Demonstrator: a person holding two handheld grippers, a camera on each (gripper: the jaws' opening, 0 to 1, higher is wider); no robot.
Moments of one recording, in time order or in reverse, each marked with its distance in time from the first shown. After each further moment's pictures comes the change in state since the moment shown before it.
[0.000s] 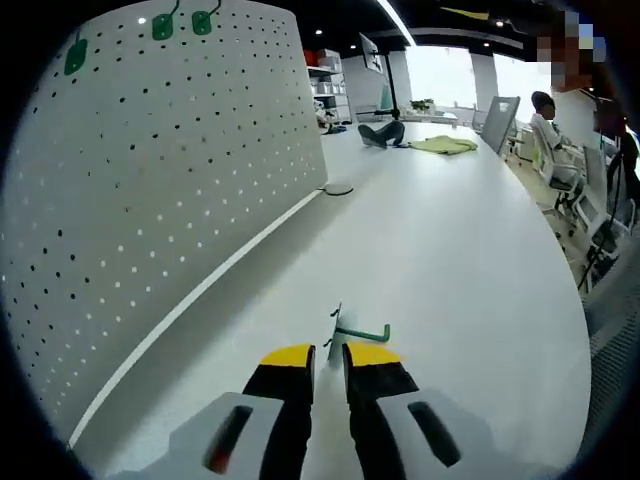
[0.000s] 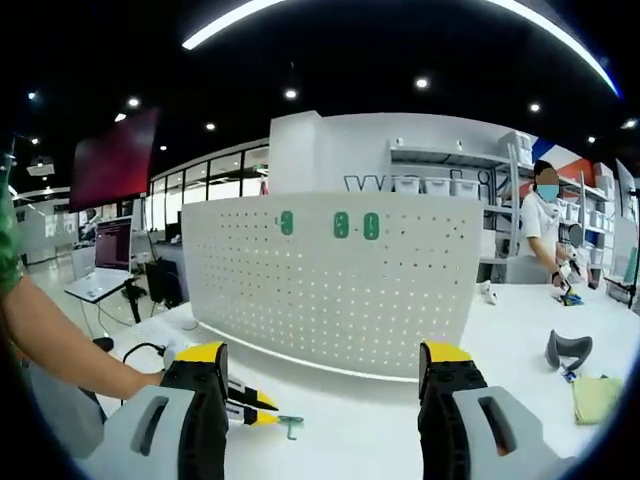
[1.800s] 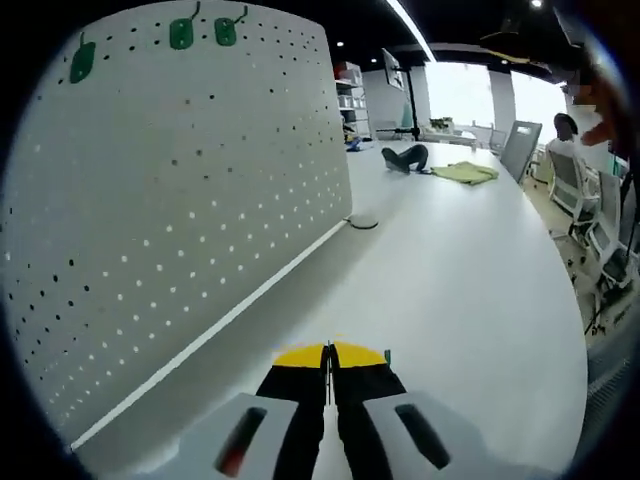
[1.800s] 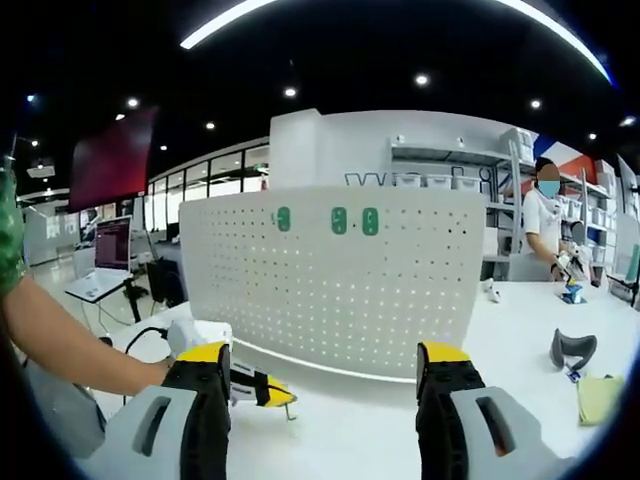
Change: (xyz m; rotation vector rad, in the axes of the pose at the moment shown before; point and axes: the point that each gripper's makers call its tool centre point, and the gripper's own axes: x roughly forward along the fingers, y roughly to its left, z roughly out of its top) left arm -0.009 0.032 0.050 -0.099 -0.100 0.082; right arm 0.012 0.000 -0.001 0.002 0.000 0.018
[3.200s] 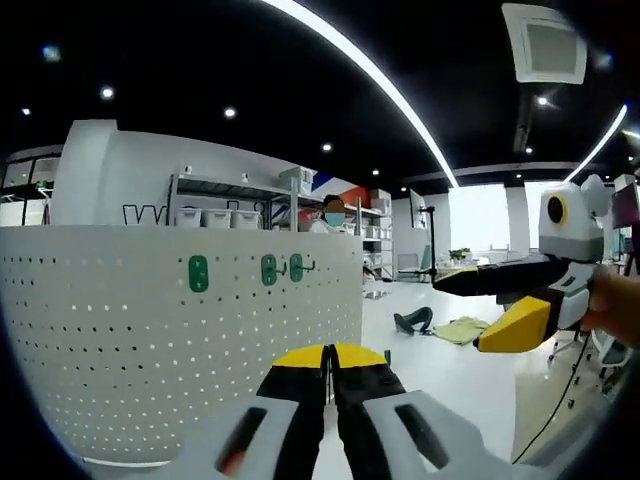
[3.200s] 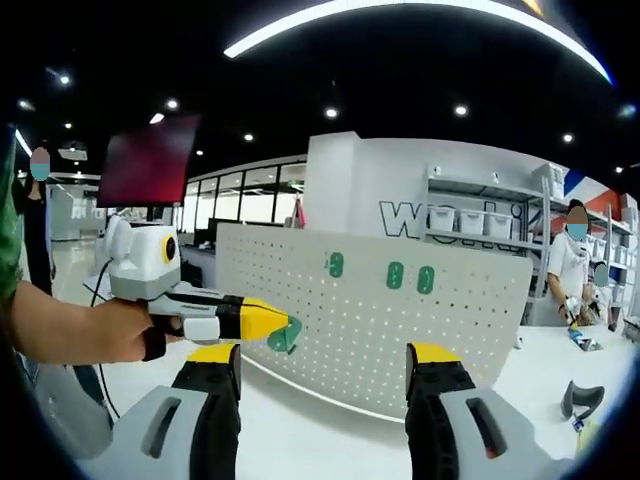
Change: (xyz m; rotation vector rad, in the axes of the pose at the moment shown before) left arm -0.166 0.010 0.166 -0.148 -0.544 0.033; right arm 0.007 0.059 0.062 -0.107 -0.100 0.117
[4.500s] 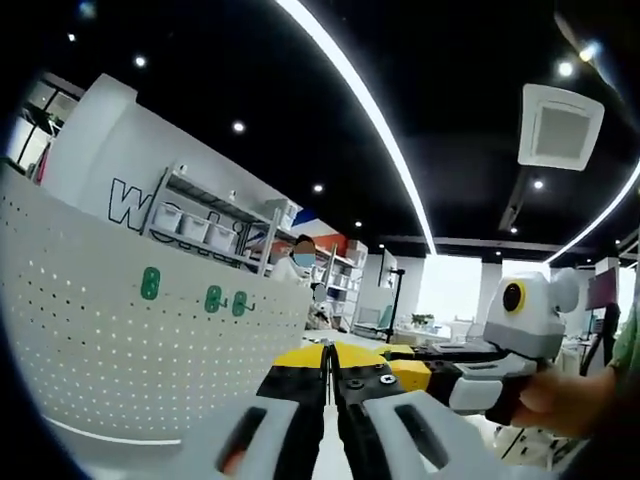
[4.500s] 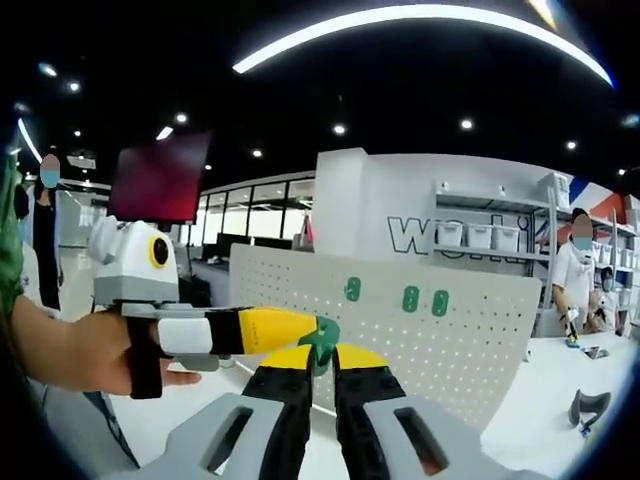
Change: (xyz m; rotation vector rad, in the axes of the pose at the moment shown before) left arm -0.008 -0.056 0.042 -0.244 -0.159 -0.118; right arm 0.001 0.019 0.023 0.007 -0.064 0.026
